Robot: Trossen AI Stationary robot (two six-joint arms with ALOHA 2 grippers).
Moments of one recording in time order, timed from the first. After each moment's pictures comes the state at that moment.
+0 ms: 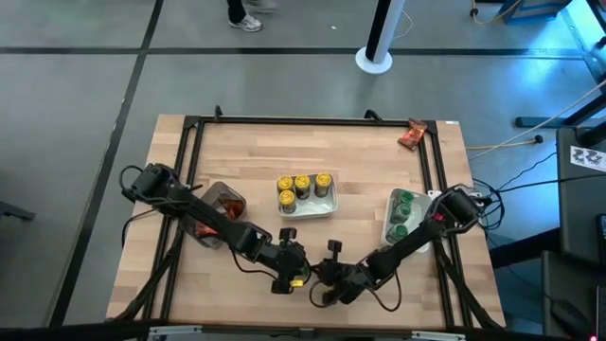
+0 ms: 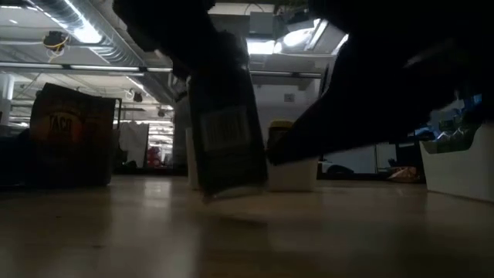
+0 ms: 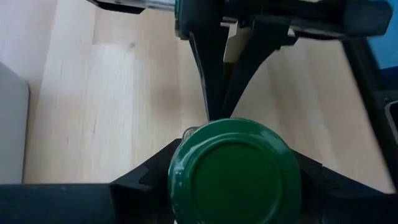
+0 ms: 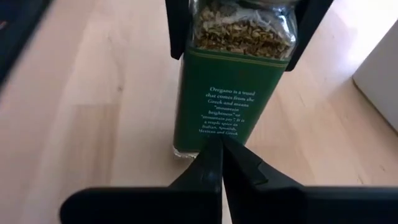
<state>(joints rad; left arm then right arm) -0.46 1.84 1.23 -0.25 -0.23 -0.31 0.62 2.03 1.10 0.19 0.62 0.40</state>
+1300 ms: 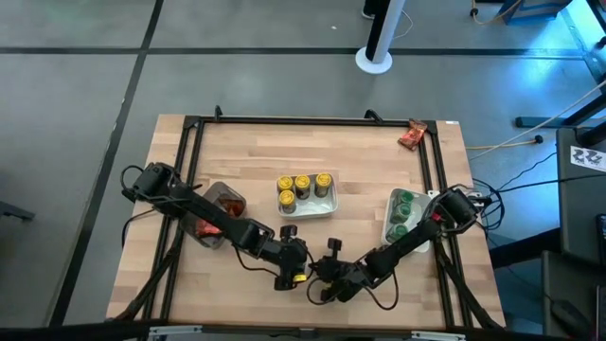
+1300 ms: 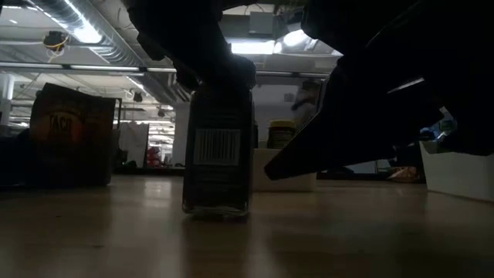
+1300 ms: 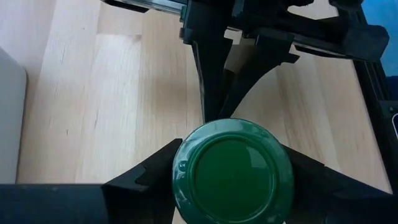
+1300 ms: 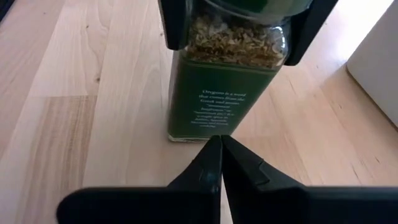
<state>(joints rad) -0.43 1.85 1.22 -0.25 -0.18 -0.36 0.61 2.04 1.10 0.17 0.63 0.41</state>
